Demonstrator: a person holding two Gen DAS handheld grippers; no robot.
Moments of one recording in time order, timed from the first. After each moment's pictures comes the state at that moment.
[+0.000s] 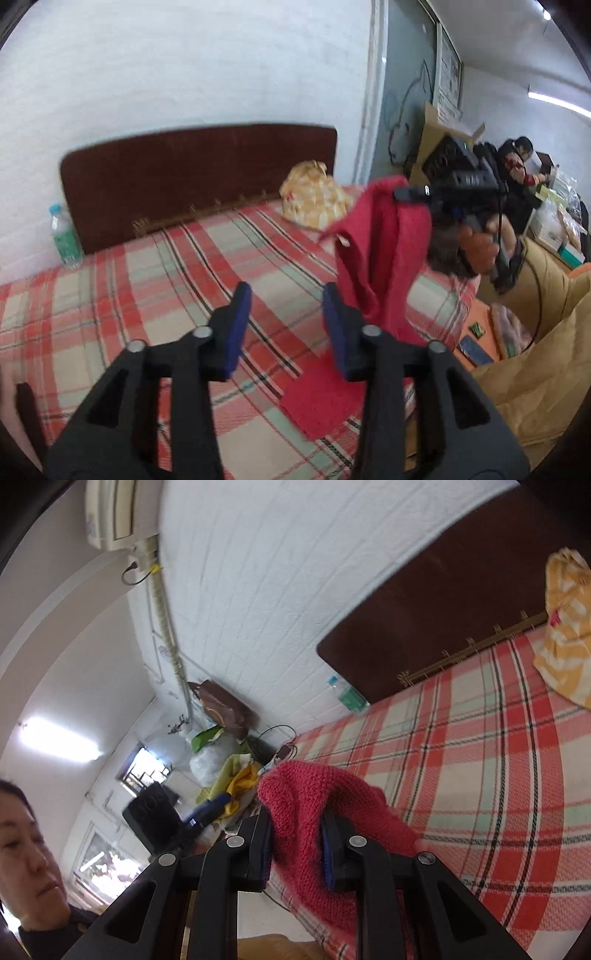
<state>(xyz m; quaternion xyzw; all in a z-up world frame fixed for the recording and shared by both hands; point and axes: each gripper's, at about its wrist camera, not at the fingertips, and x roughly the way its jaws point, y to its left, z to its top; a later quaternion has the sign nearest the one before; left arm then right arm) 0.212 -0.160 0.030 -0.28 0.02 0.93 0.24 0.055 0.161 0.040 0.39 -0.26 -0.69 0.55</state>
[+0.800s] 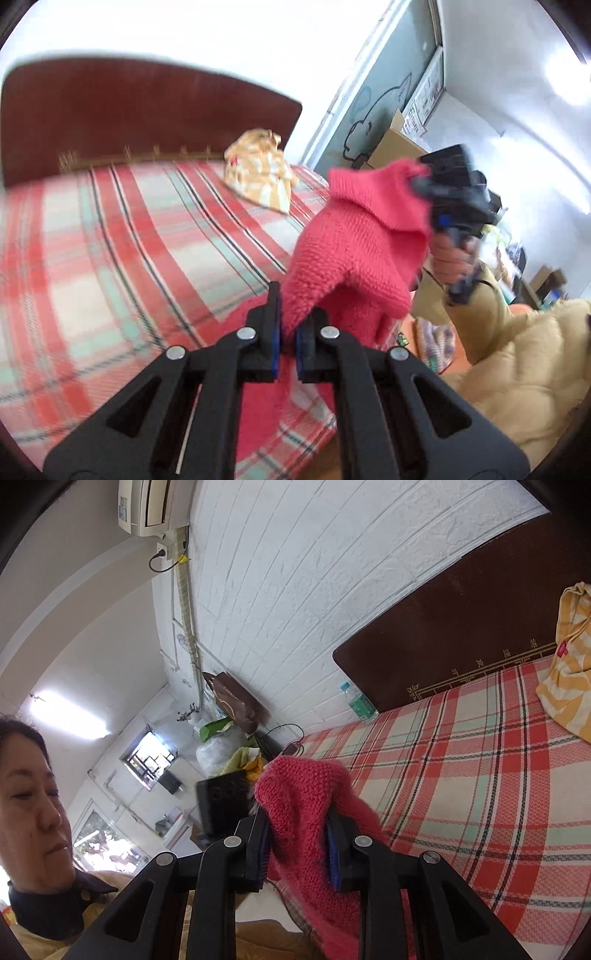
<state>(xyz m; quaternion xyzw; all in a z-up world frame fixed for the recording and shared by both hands) 0.184 -0.155 0.049 -0.34 -0.09 0.87 0.35 0.066 0.182 0.067 0.35 -0.21 -0.71 0.58</state>
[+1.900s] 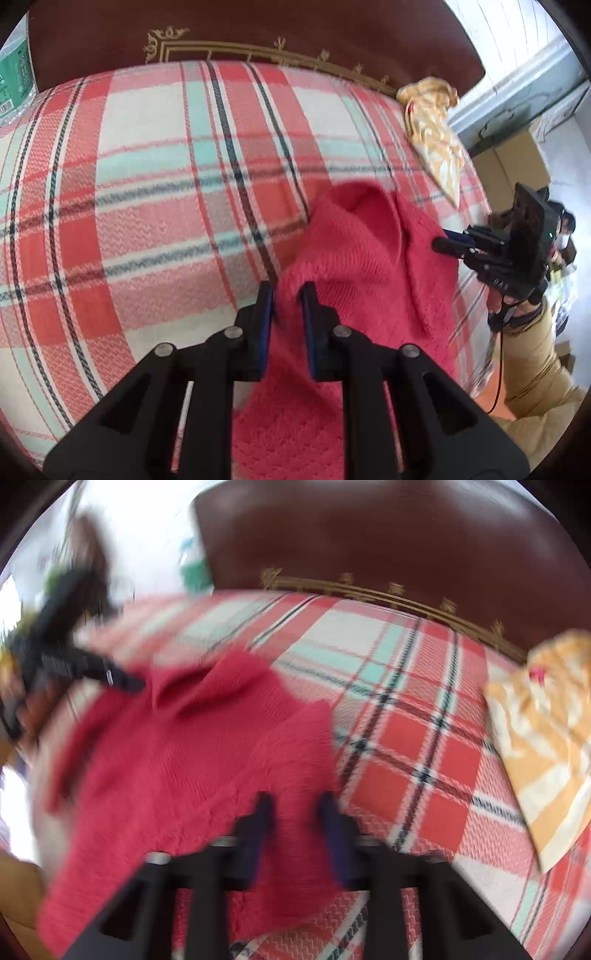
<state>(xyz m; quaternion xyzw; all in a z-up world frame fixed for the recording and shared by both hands) -0.023 -0.219 -0.058 -0.56 -0.14 0.79 0.19 -0.089 0.069 -0.068 0.48 0.07 -0.78 0.40</state>
